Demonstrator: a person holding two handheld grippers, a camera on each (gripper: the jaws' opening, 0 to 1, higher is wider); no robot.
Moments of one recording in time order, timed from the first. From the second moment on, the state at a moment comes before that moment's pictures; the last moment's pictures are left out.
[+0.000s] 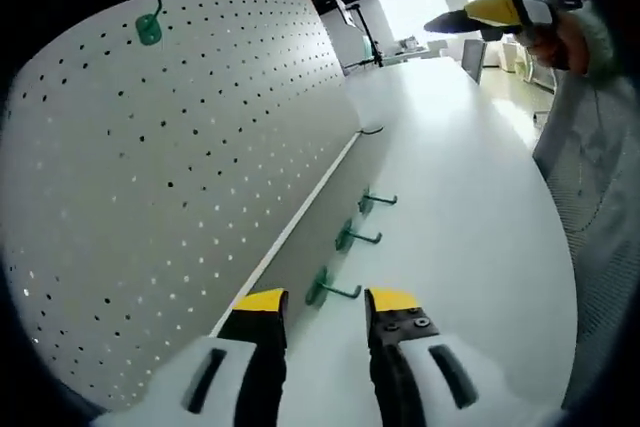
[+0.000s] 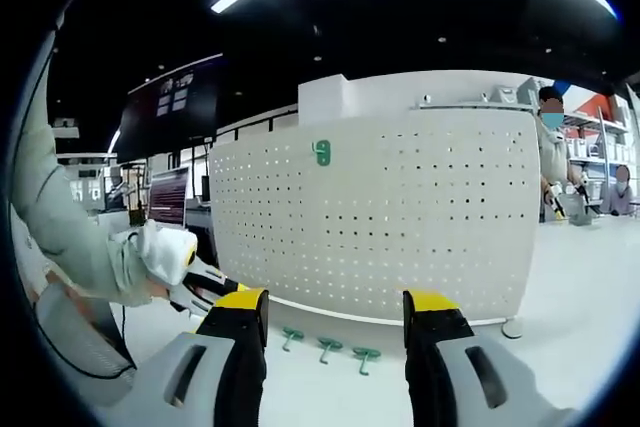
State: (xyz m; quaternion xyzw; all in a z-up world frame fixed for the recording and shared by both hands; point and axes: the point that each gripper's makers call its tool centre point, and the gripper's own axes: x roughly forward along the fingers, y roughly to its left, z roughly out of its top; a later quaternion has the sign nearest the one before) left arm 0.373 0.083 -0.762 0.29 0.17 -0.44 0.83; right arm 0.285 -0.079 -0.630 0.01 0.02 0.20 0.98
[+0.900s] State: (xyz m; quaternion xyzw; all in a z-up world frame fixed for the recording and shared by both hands) left arm 0.420 0.080 -0.796 0.34 0.21 -0.47 0.79; right arm 0.284 -0.075 -0.623 0.01 0.01 0.21 0.98
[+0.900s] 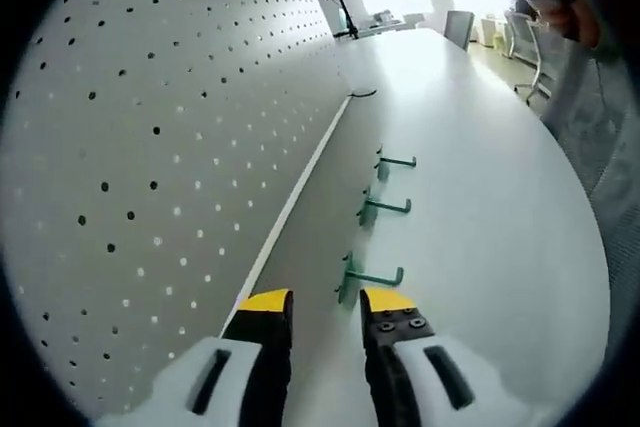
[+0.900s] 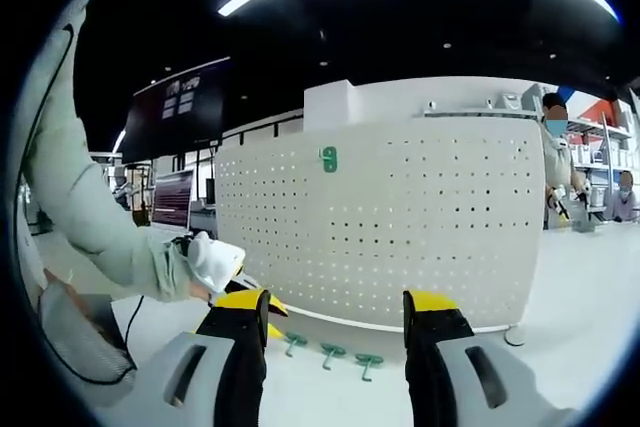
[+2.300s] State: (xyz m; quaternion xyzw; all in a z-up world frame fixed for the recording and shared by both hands) left arm 0.414 0.065 -0.808 0.35 0.23 -0.49 0.76; right arm 0.288 -0.091 -0.624 0.02 0.01 0.18 0.98
